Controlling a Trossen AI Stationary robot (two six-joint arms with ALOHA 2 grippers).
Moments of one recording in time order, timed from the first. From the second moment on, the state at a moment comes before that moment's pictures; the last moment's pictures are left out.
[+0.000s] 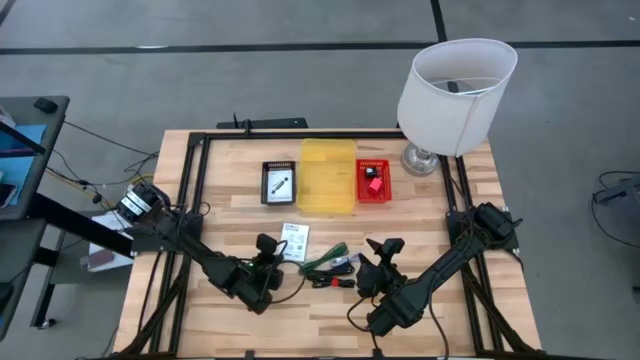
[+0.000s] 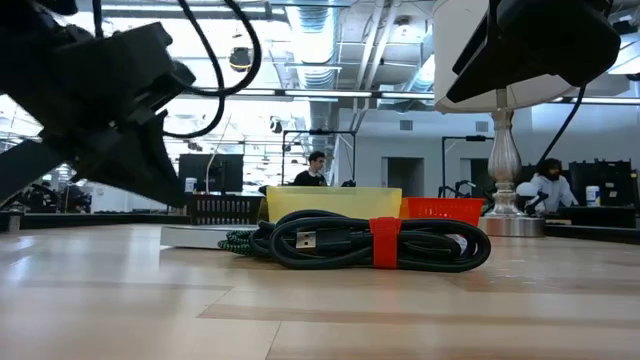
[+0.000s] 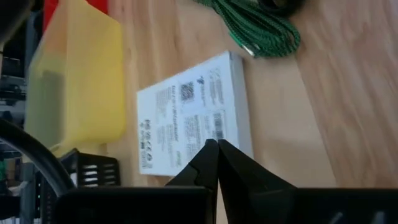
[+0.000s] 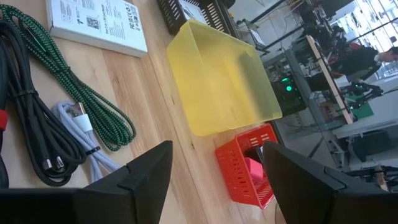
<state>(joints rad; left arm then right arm) -0.64 1.74 0.85 -0.38 -0.80 -0.12 0.71 2.00 1.50 -1.40 1.05 1.00</state>
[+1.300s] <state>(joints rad) -0.59 1.74 0.87 -0.37 -0.70 -0.09 0.71 2.00 1.50 -1.39 1.05 0.99</state>
